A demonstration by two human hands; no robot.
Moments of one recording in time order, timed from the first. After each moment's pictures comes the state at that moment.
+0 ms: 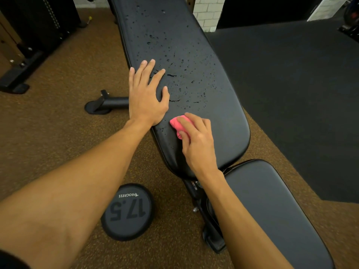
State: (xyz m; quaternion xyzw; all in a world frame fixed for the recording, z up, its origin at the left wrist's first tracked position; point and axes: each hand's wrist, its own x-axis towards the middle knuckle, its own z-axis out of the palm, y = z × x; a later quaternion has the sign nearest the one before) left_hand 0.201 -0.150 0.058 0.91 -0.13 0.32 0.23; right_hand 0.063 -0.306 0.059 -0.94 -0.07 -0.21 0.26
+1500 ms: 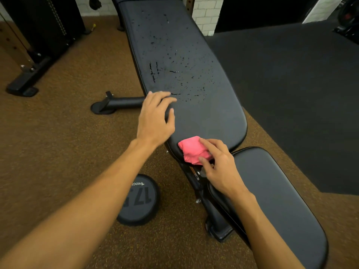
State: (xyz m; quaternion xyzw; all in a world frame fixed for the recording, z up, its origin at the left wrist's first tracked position) left_hand 0.106 -0.147 0.056 0.90 -0.19 0.23 0.33; right_hand -0.034 -0.362 0.043 -0.94 -0.04 -0.05 0.32
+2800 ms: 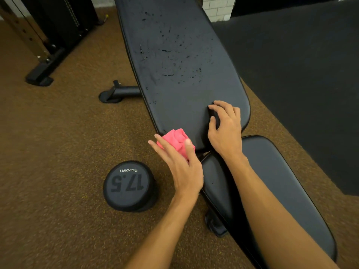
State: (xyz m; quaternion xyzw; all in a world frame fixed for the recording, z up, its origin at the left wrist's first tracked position) left_hand -0.049 -0.291 -0.007 0.76 0.19 0.12 0.61; right_hand 0.036 -0.409 0.010 -0.93 -0.02 -0.23 0.29
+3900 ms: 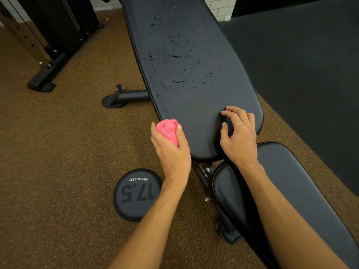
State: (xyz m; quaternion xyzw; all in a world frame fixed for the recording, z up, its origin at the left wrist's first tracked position) left_hand 0.012 -0.230 0.012 0.79 0.20 0.16 0.55; right_hand 0.038 -0.404 0.008 -0.93 0.00 -0.24 0.26
